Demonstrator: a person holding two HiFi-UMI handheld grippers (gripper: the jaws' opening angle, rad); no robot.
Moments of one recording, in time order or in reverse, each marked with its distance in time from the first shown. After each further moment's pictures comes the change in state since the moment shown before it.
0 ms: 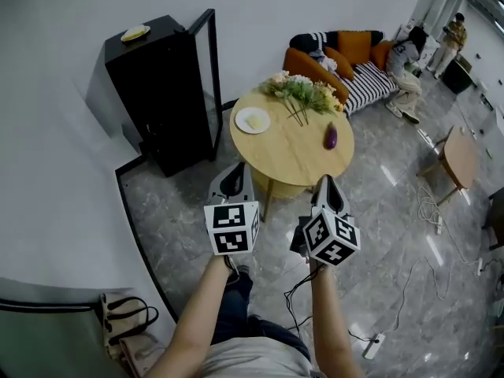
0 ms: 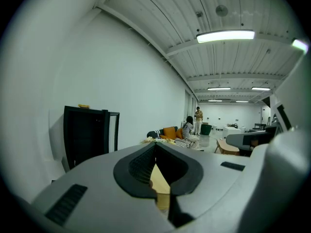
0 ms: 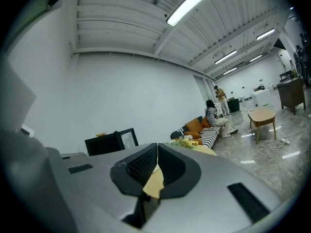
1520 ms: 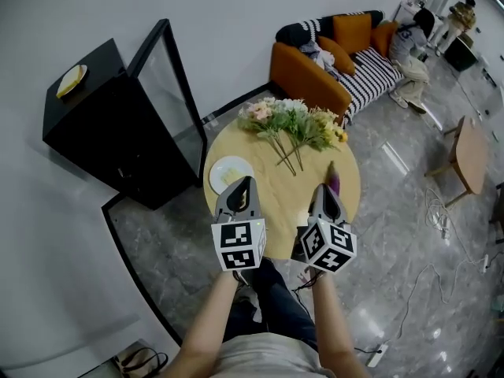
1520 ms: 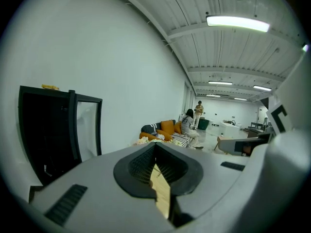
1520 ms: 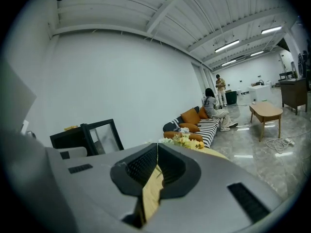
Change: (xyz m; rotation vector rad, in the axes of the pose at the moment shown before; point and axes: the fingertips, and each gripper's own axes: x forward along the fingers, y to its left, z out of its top) left arm 0.301 0.004 0.000 -0.016 0.098 -0.070; right arm 0.287 -0.074 -0.005 0.000 0.128 -0.078
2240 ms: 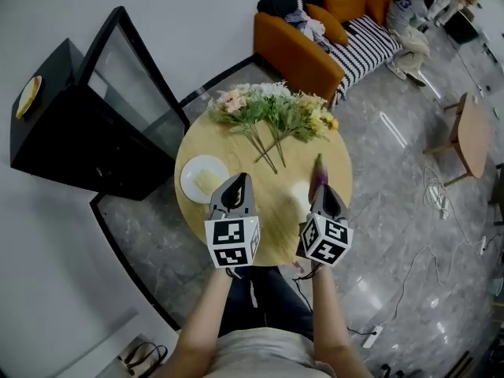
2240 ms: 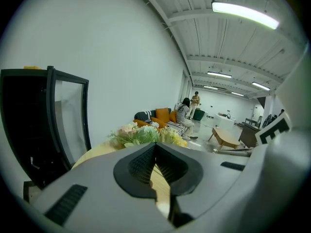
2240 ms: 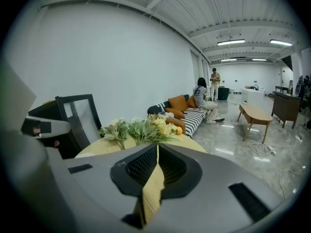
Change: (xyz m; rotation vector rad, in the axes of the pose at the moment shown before) left arm 0.092 -0.035 -0.046 -0.018 0.145 -0.054; right arm 0.067 -0.112 -0.054 -0.099 0.204 -0.149
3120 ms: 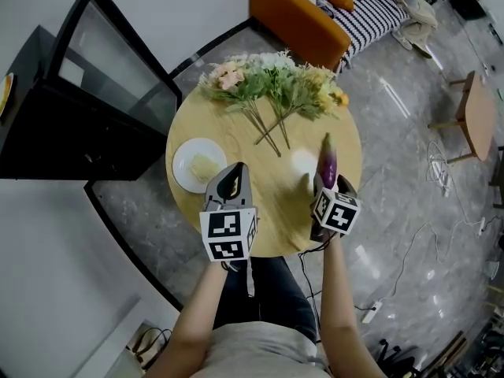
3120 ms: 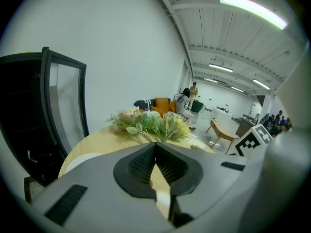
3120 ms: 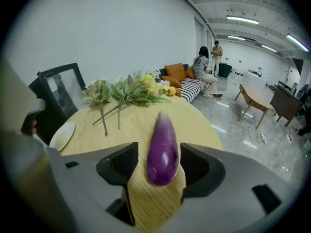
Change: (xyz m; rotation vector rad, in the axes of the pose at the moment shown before) left arm 0.029 0.019 -0.045 -0.014 0.130 -0.030; right arm 0.065 -0.047 -0.098 -0.017 0.379 -0.045
